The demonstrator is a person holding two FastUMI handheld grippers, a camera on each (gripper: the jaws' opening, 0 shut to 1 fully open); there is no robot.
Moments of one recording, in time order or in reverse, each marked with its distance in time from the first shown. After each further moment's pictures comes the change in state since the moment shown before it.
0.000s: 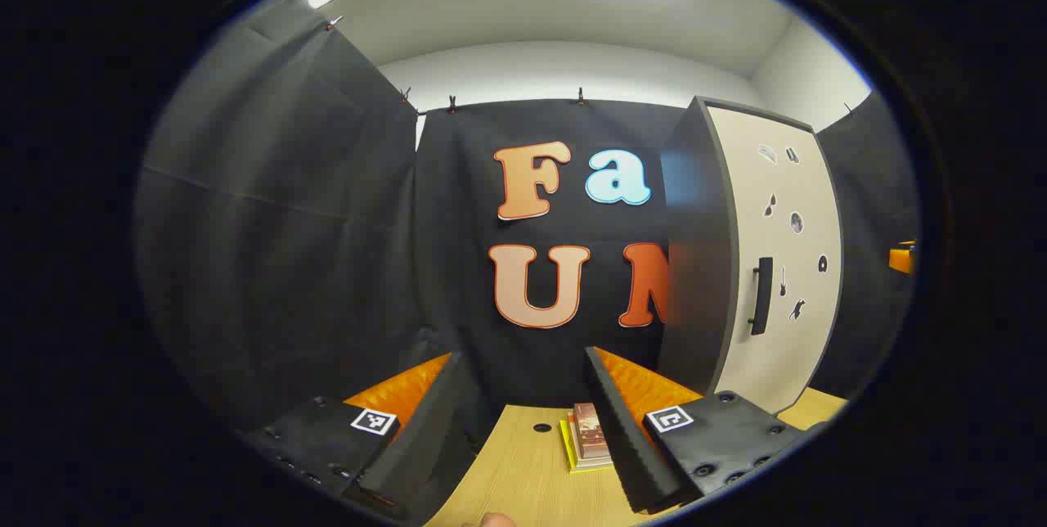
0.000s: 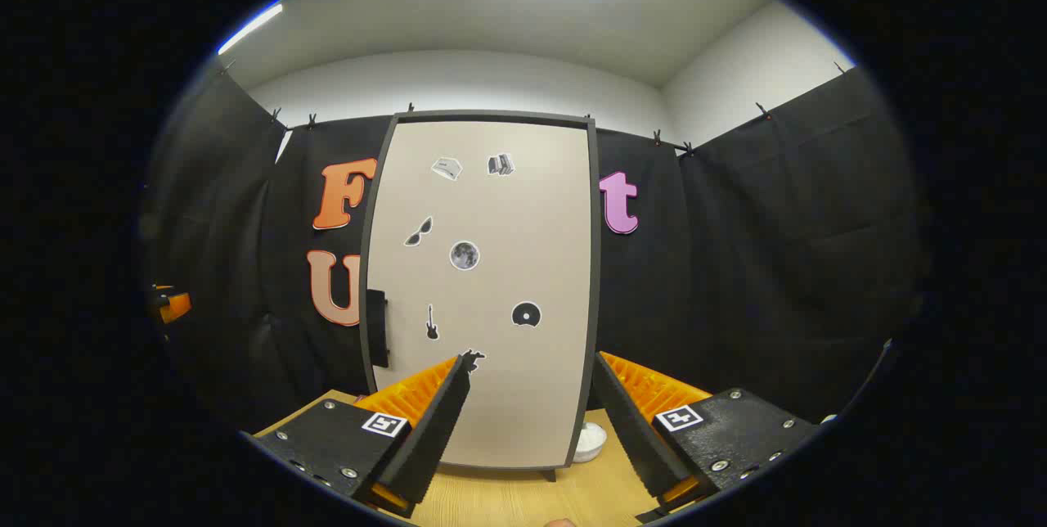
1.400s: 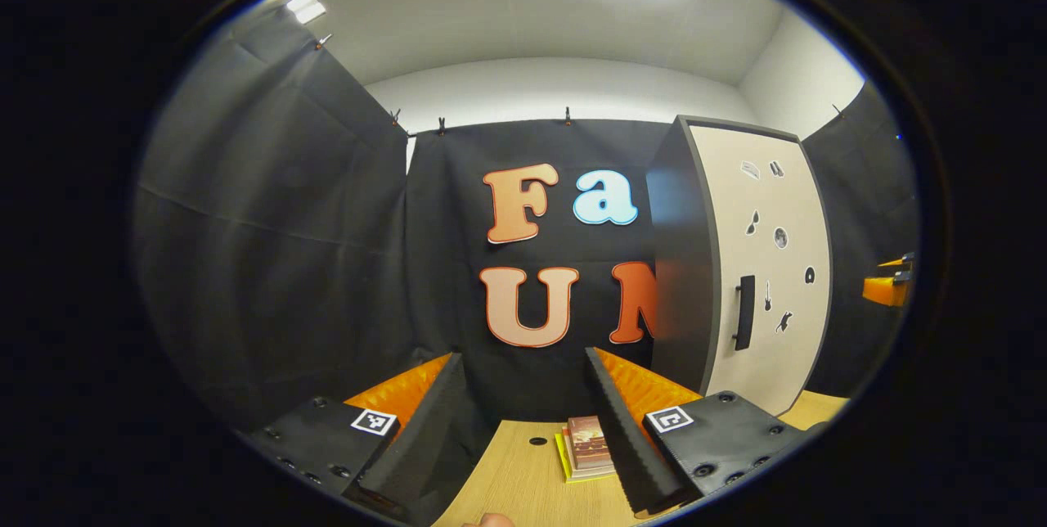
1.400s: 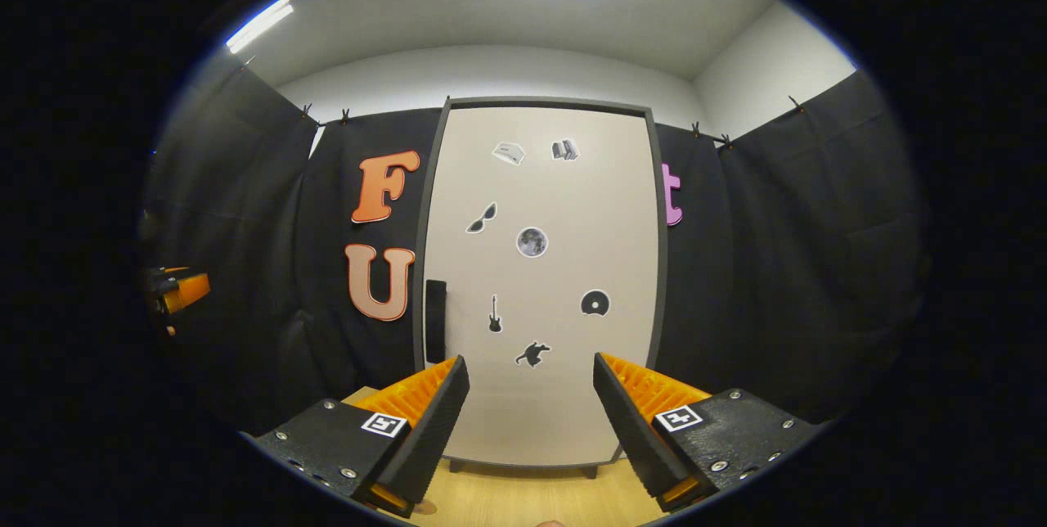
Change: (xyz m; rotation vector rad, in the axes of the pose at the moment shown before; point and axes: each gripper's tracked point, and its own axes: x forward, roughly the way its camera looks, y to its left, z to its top) left arm -0.011 -0.016 0.021 0.008 -0.046 -0.034; right arm 0.014 0.102 -0.034 0.024 0.043 0.154
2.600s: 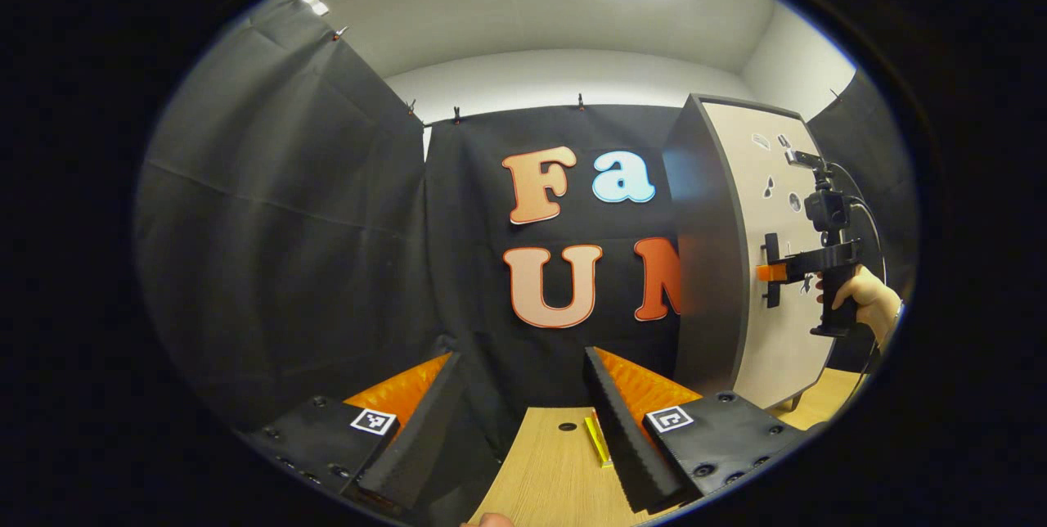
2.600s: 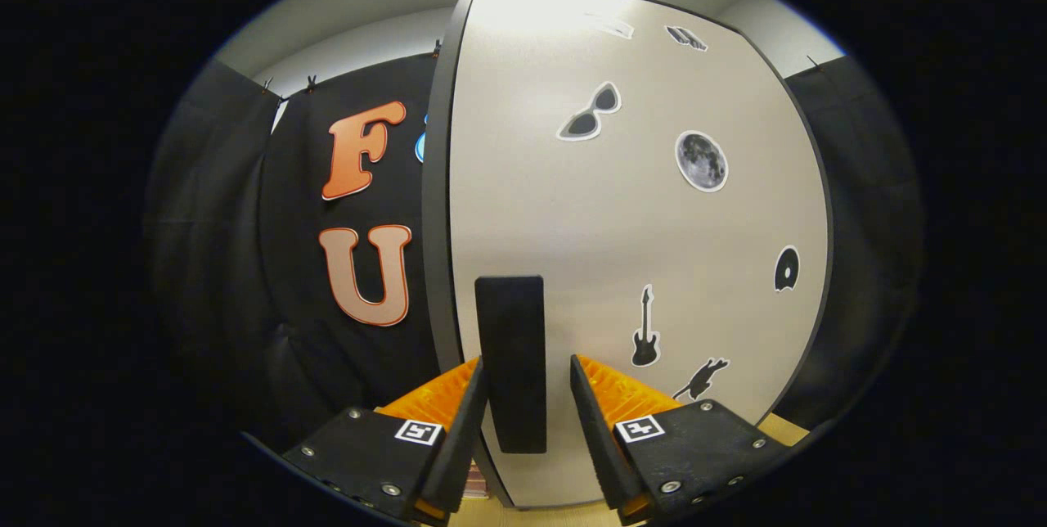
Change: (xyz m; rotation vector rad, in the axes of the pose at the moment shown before) left arm -0.011 0.057 -0.057 0.028 0.024 0.058; right arm 0.221 0.107 -0.051 0.088 0.129 -0.062
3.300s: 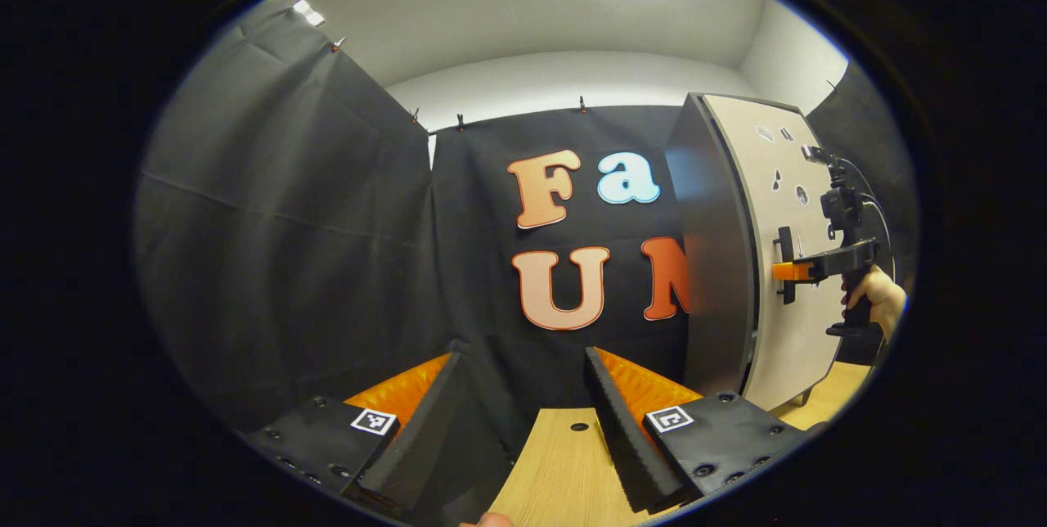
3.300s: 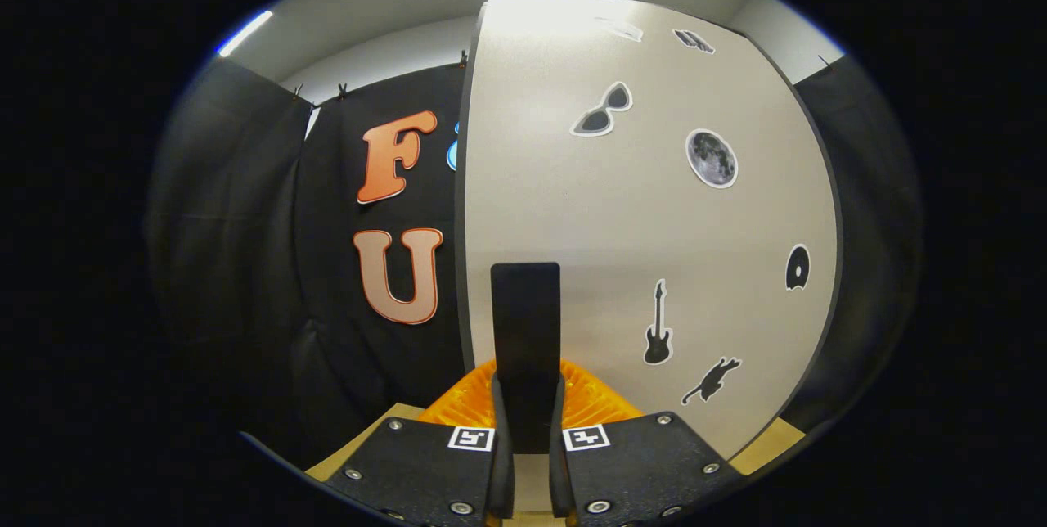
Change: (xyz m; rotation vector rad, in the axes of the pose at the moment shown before) left arm -0.003 -0.003 0.007 0.027 -0.027 0.019; right arm -0.020 0.009 0.003 -0.039 -0.052 0.139
